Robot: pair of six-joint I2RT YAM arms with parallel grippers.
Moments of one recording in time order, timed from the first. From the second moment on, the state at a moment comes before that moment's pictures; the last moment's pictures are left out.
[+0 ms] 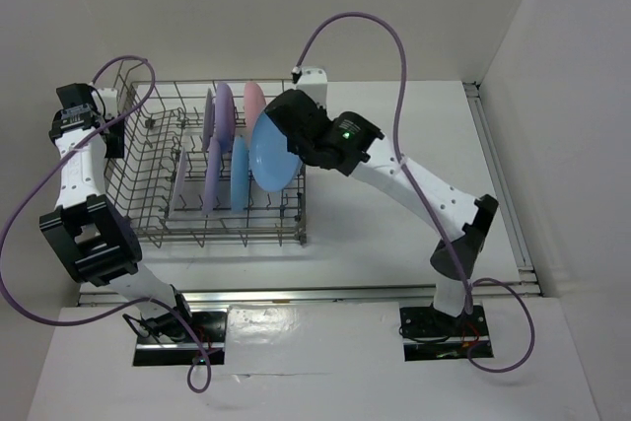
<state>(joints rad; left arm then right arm) 0.46 1.64 1.50 -0.71 -0.07 0.37 0.99 1.83 2.07 -0.98 0.67 0.61</state>
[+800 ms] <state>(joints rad) 0.46 1.64 1.50 -0.72 -0.04 0.42 0.21 1.43 1.05 -0.22 0.20 0.76</state>
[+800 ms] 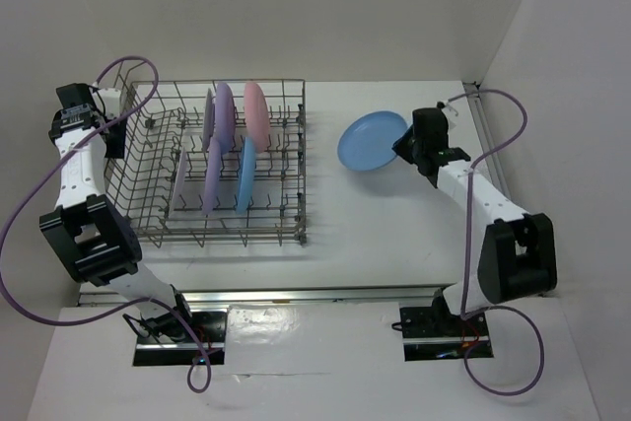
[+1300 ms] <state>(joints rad) 0.46 1.64 1.50 -0.71 -0.04 0.44 0.08 1.94 0.85 0.54 -0.23 1.00</state>
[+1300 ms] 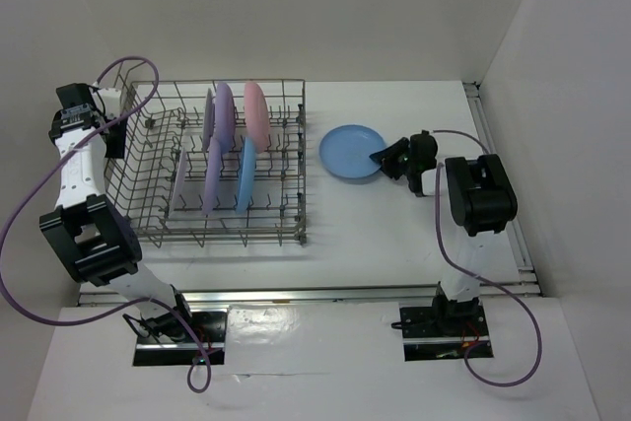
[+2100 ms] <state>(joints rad) 0.46 1.65 1.50 -0.72 -0.08 0.44 0.73 1.63 1.55 -0.24 0.44 0.54</state>
